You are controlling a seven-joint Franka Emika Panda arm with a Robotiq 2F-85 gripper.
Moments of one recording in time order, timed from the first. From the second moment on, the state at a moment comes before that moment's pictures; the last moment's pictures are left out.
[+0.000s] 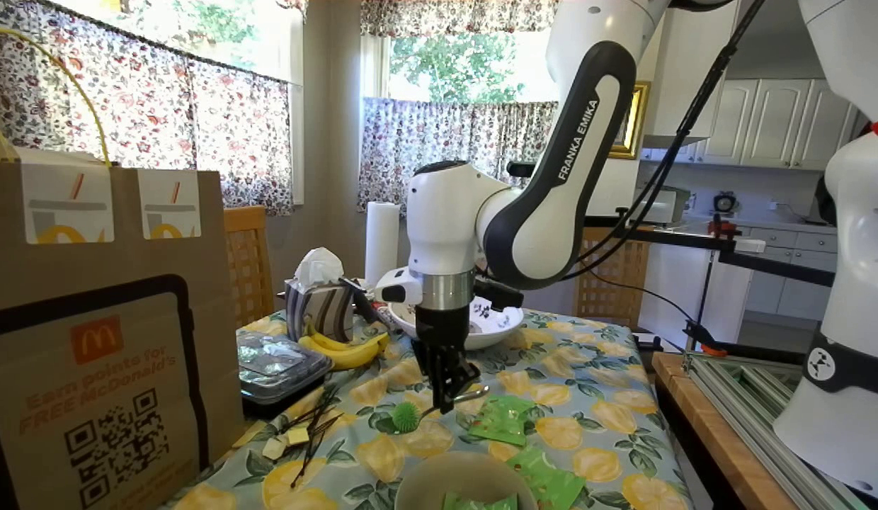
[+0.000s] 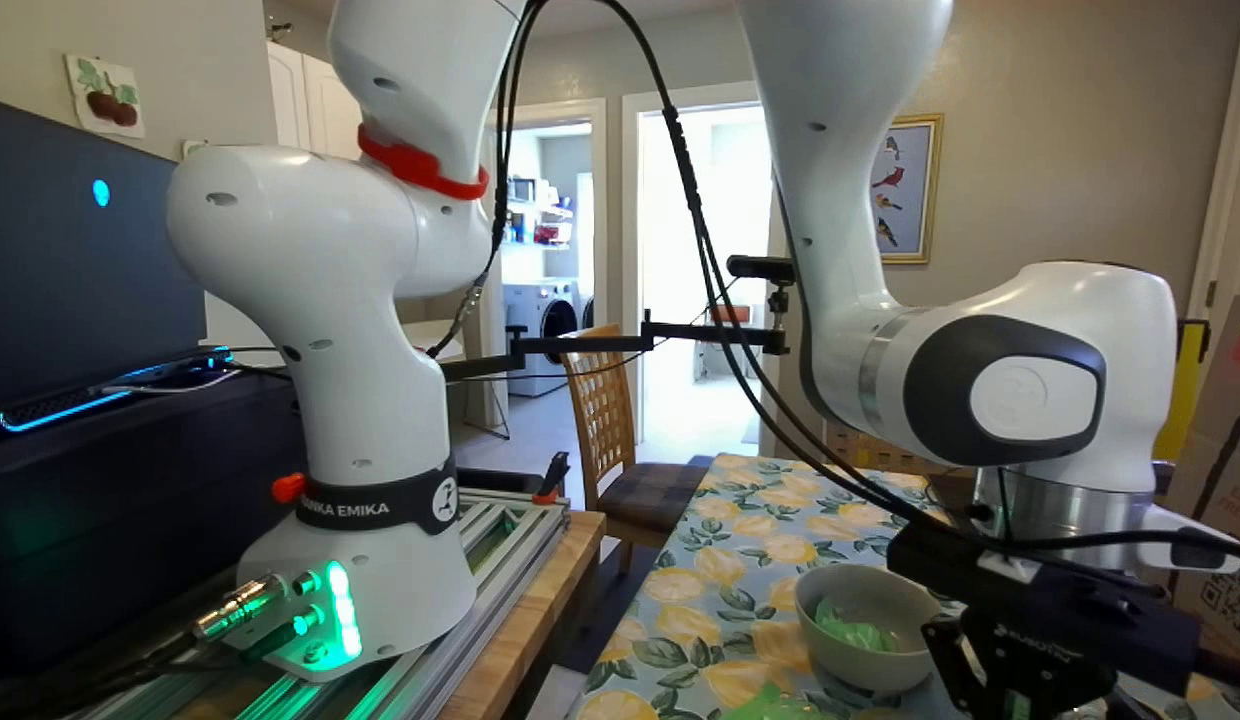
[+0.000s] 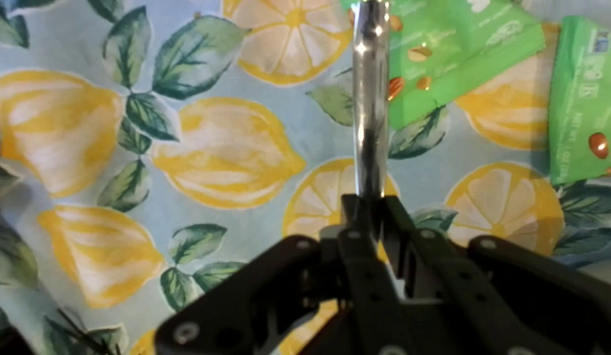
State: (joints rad) arm -0.16 0.50 0.08 -2.30 -0.42 2.73 -0.57
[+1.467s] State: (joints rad) arm -0.03 0.24 0.08 -2.45 -0.45 2.54 -0.63
